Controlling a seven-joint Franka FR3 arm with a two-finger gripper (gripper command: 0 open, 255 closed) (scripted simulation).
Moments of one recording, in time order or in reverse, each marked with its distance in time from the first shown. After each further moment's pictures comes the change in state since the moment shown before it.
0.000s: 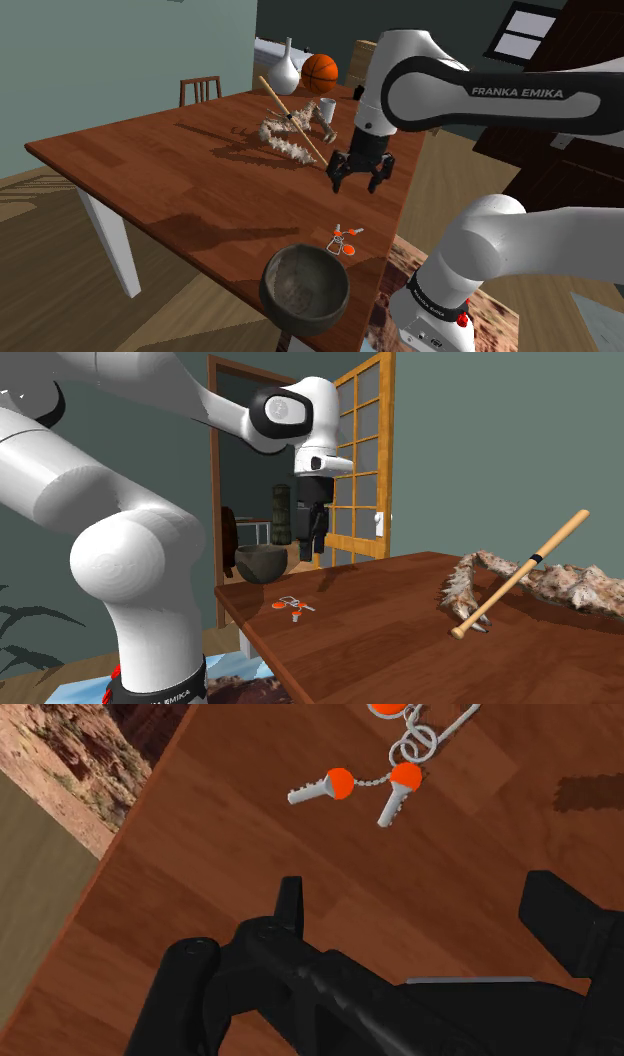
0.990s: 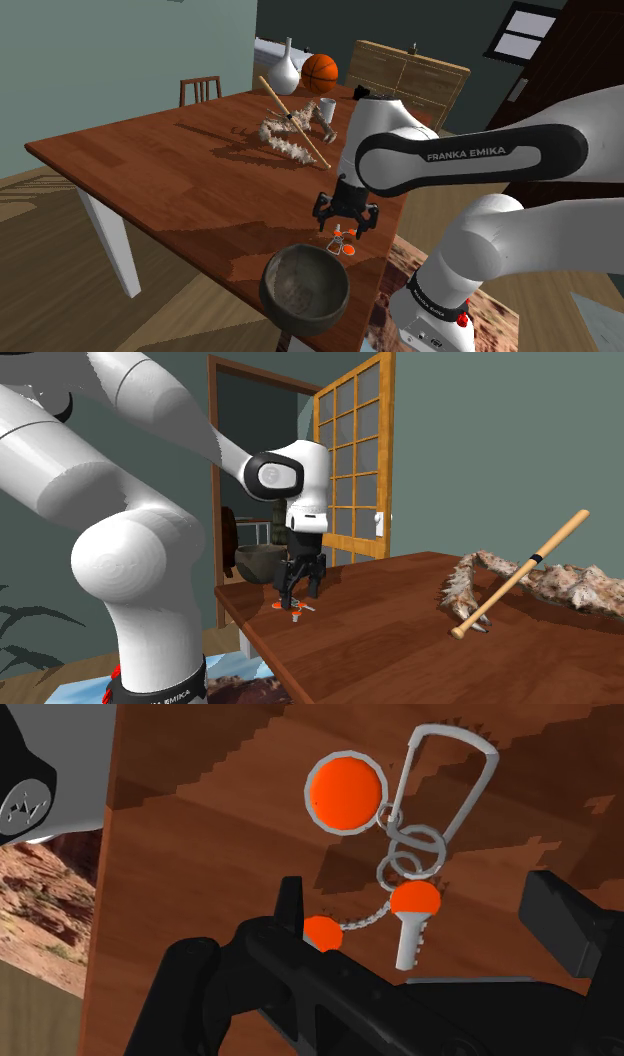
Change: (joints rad) arm 0.013 0.090 0.218 -0.201 0.241 0.261 0.325
